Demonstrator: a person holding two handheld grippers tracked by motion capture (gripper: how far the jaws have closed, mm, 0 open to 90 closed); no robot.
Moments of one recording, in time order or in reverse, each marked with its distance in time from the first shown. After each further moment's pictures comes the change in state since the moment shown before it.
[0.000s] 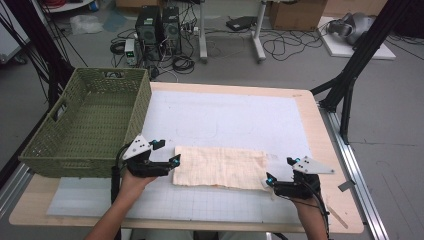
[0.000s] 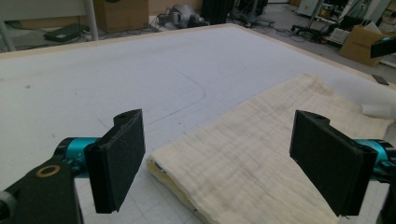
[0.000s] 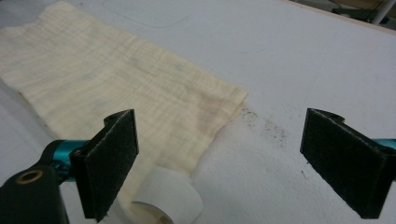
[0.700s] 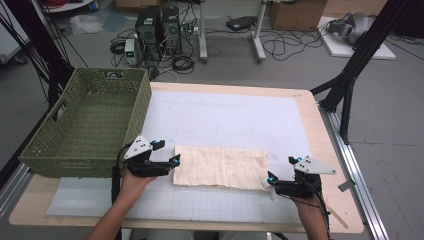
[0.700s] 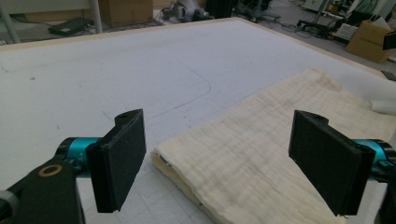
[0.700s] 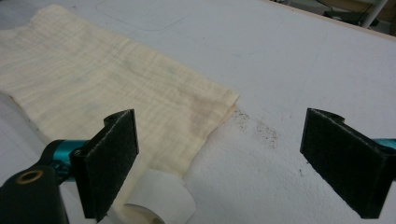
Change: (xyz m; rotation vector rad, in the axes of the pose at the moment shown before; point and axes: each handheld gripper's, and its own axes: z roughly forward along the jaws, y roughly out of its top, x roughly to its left) left arm 0.001 -0.002 0.002 0.026 0.011 -0.001; right arm -0.003 0.000 -0.002 -0.014 -0.027 0.004
